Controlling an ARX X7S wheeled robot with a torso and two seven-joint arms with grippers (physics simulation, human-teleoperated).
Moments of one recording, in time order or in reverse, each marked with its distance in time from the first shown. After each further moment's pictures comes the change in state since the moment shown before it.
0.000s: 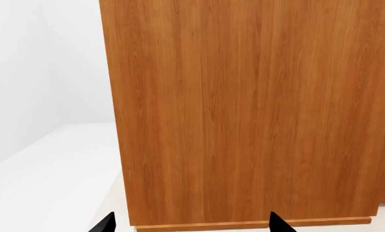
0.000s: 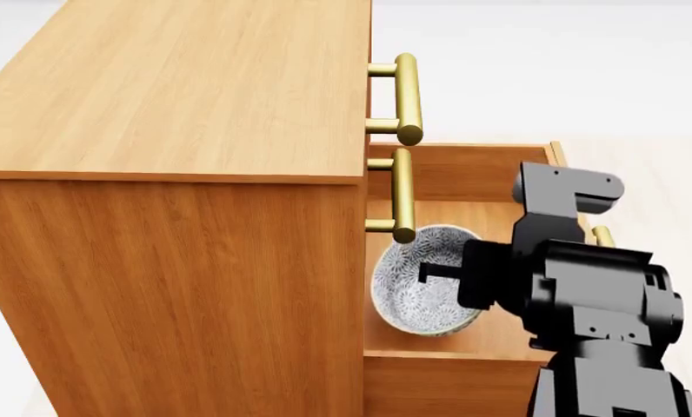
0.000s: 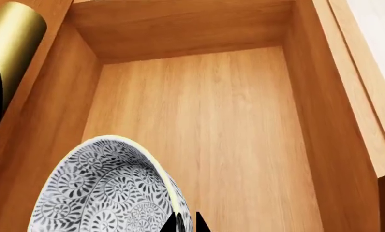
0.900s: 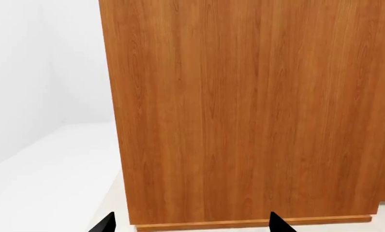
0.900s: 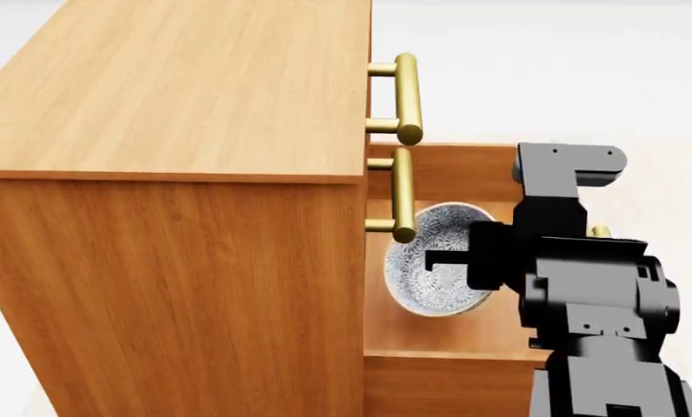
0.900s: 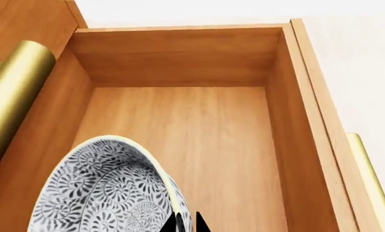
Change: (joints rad) left arm 0.003 0.006 -0.007 -0.005 0.004 0.001 0.008; right arm 0.008 -0.001 -0.096 0.000 0.011 -0.099 0.018
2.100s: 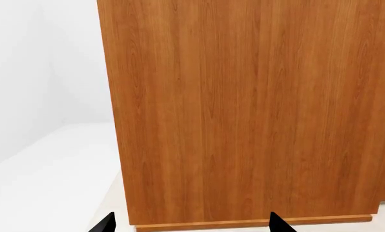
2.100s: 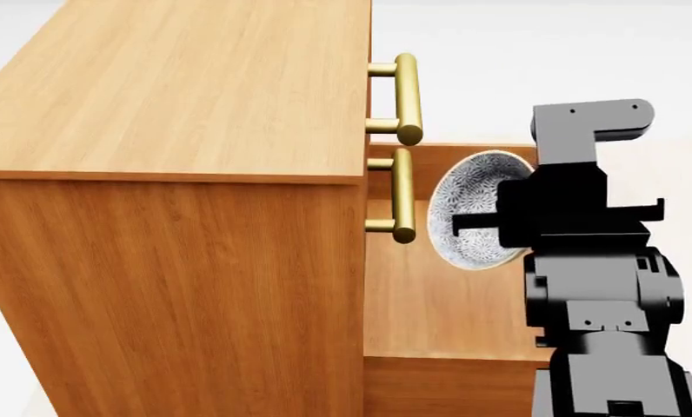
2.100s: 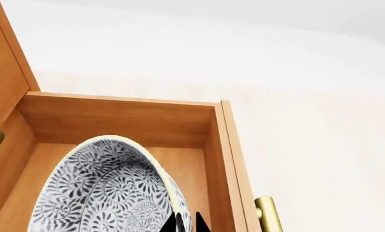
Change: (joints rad) left arm -0.001 0.010 -0.008 -0.004 0.007 -0.006 0.010; right arm 0.012 0.009 -0.092 0.000 0.002 -0.190 0.150
